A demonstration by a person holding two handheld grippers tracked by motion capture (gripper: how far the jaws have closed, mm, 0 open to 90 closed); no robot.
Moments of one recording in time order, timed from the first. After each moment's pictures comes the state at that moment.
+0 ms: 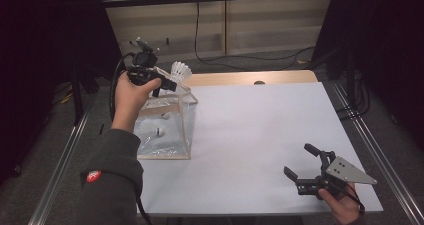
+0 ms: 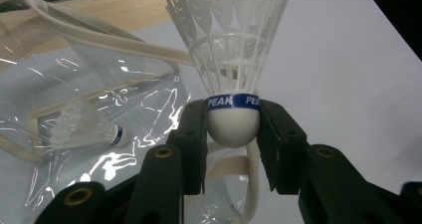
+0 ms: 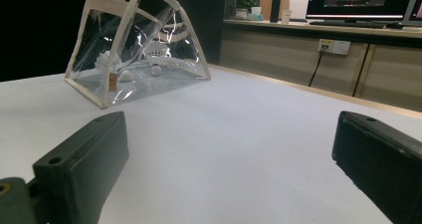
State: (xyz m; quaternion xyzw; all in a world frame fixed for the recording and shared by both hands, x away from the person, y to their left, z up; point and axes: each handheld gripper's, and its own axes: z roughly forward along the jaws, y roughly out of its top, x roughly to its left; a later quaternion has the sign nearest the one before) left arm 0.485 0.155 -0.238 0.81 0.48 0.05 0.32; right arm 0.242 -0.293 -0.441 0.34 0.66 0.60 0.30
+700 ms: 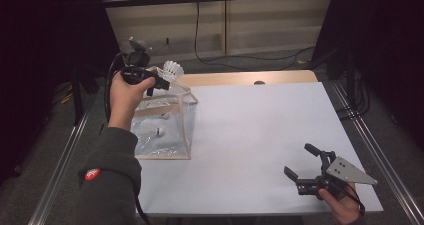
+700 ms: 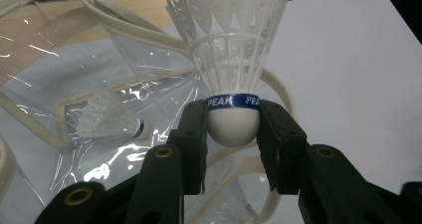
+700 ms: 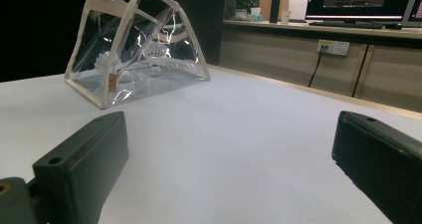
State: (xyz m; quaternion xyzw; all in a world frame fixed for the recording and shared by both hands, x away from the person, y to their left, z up) left arm 0.488 0.170 -0.238 0.80 0.51 0.07 0.31; right arm 0.242 -0.294 -0.441 0.34 0.66 0.60 0.30
